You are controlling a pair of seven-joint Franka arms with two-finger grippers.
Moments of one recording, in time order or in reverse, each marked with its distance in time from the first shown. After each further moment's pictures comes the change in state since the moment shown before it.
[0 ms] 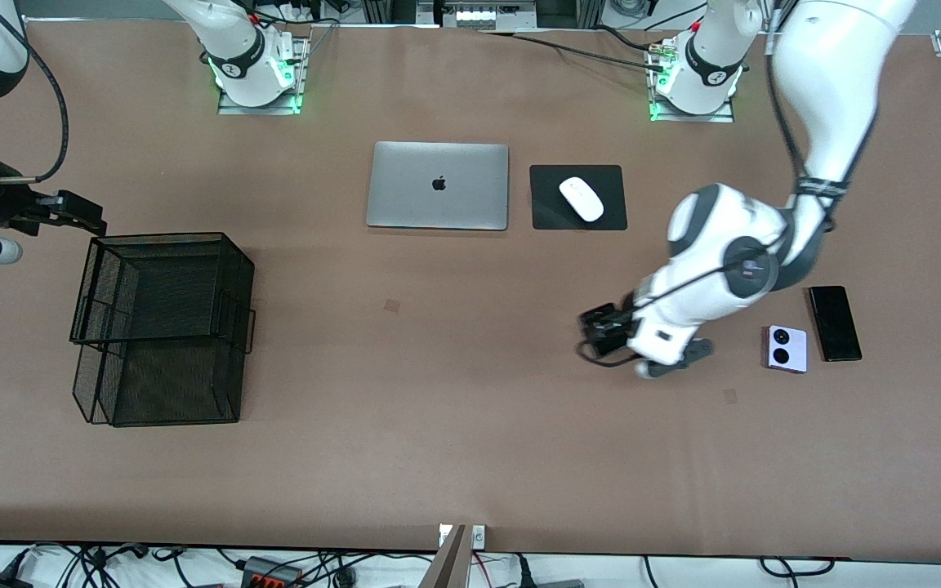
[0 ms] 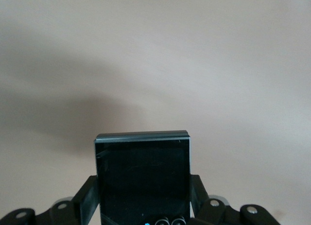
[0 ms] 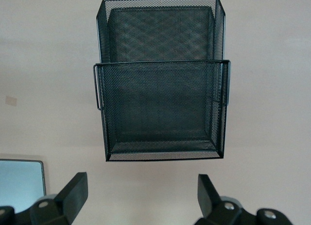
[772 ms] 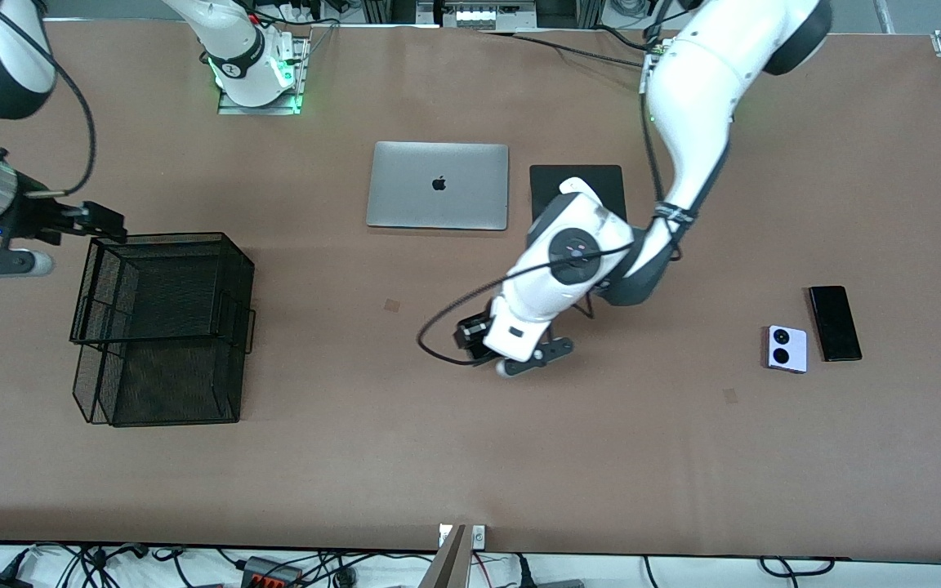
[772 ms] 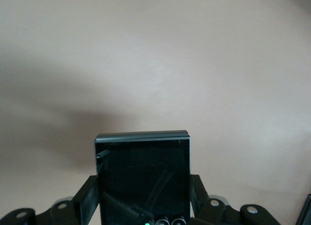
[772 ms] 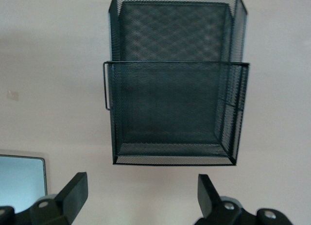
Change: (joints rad) left arm -0.410 0.290 0.176 0.416 0.001 0.098 -0.152; right arm 0.045 0.051 0.007 0.000 0.002 0.015 0.000
